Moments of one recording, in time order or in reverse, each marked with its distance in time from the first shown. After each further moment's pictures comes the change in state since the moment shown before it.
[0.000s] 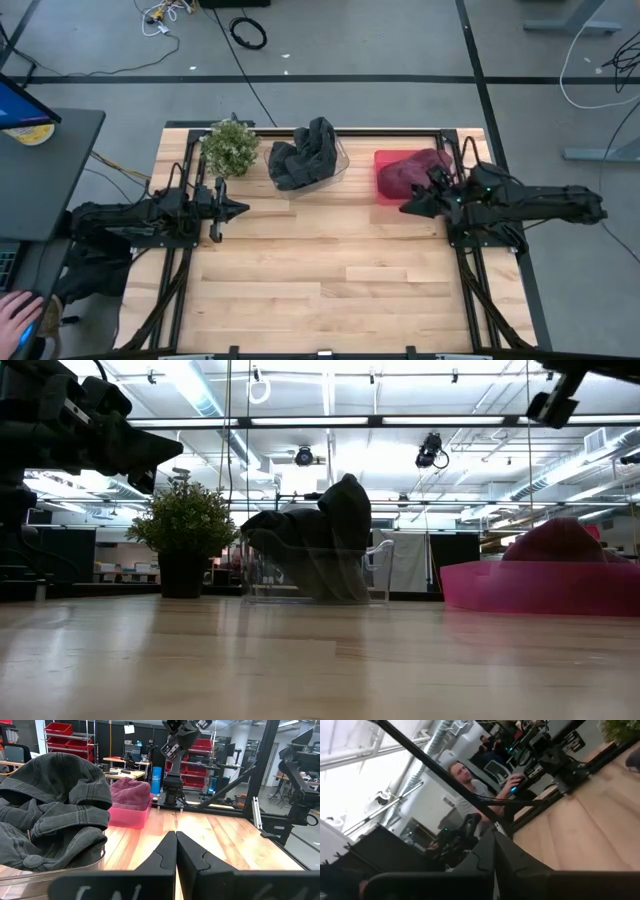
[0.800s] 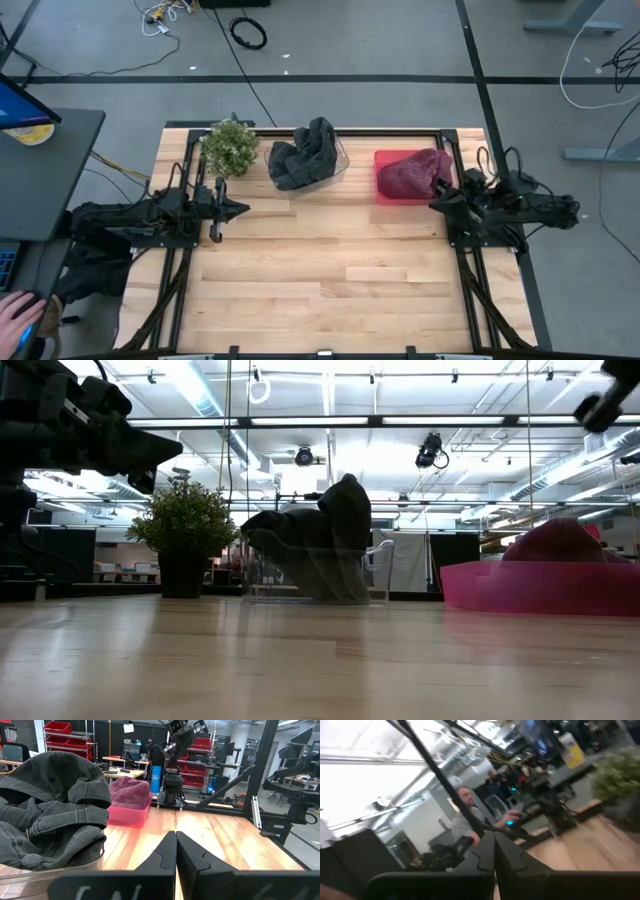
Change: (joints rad) left arm 0.000 0.001 0.000 -0.003 0.000 -0.001; right arm 0.125 -0.493 -0.104 -0.243 0.219 -0.226
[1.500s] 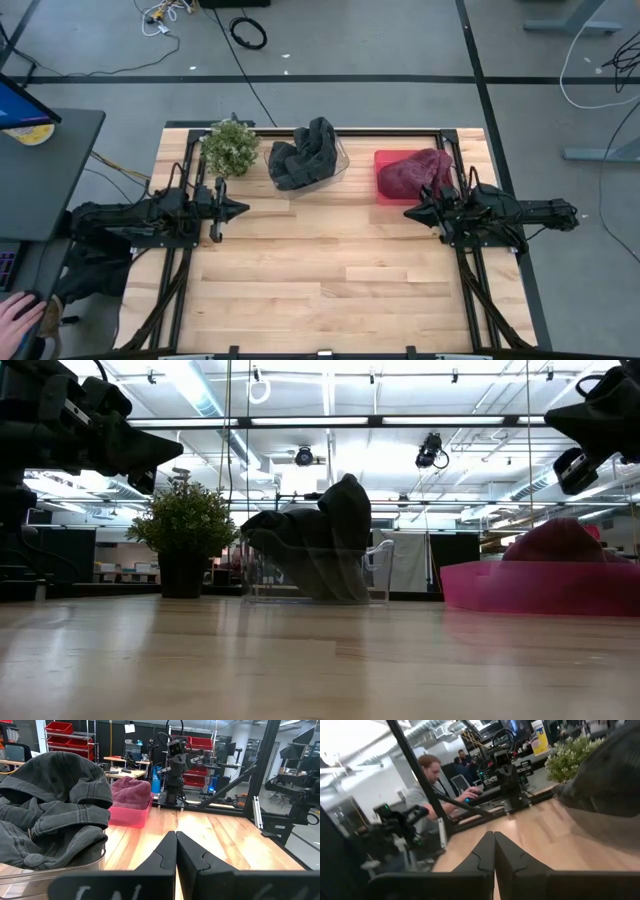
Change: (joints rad) left arm 0.000 0.000 0.000 -0.002 -0.004 0.001; right arm -0.023 -0.009 -0.260 0.096 0.056 -0.222
